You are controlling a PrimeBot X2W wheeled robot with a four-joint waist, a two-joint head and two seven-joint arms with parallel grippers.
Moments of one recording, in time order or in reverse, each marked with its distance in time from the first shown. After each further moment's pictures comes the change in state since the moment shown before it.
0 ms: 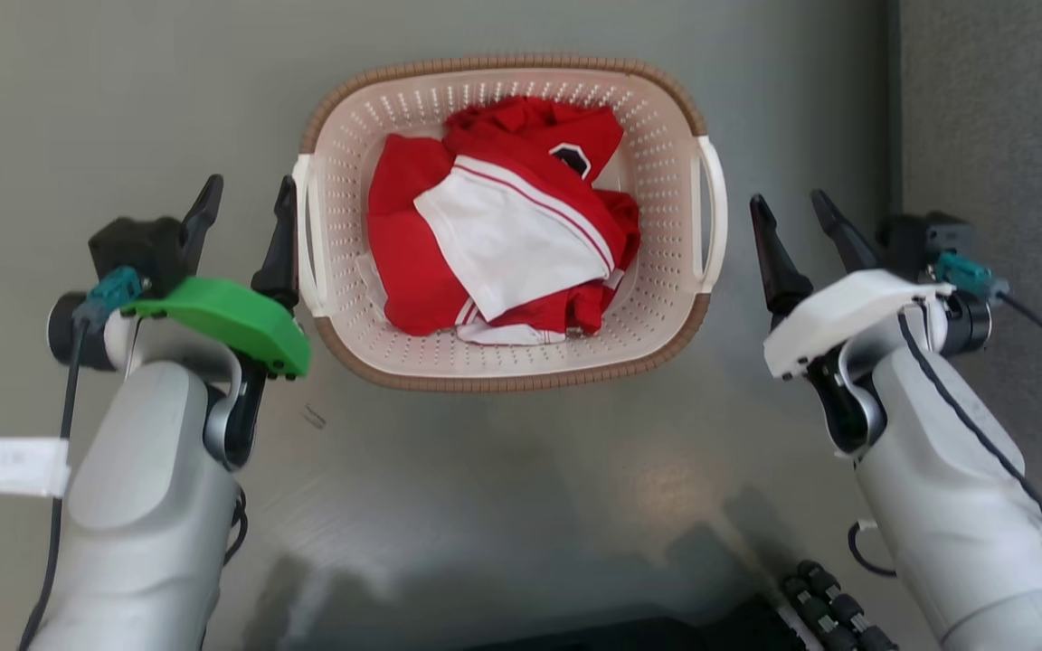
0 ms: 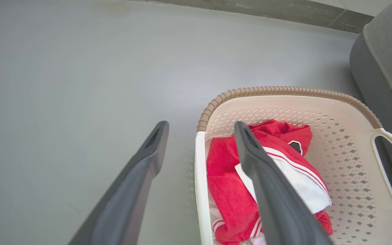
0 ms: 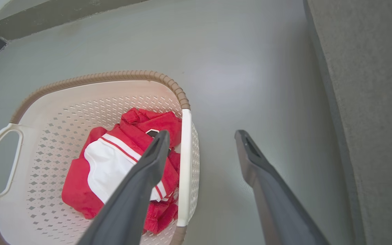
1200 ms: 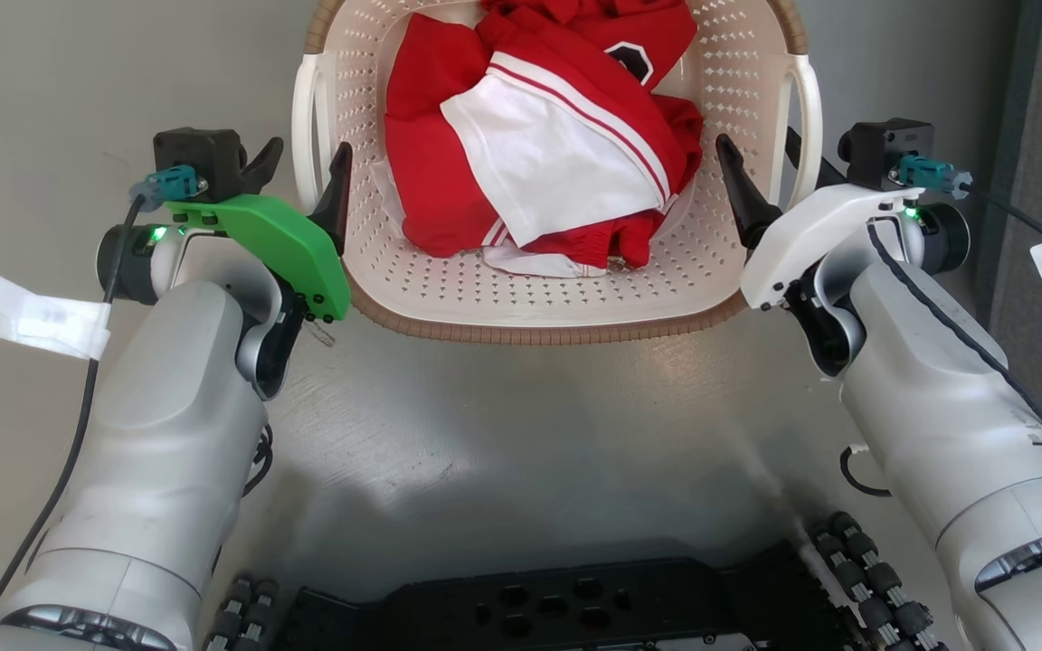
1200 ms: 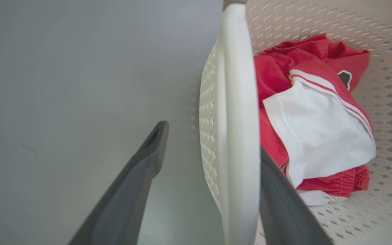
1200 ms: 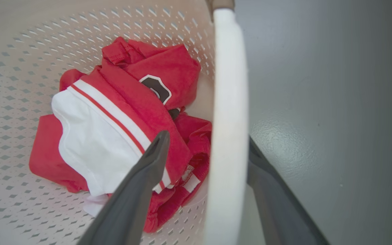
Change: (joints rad) left arm -0.237 -0.017 -0.230 0.255 -0.189 0.000 0.107; right arm -0.258 -0.001 0.161 0.276 0.082 0.017 0.012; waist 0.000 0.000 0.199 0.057
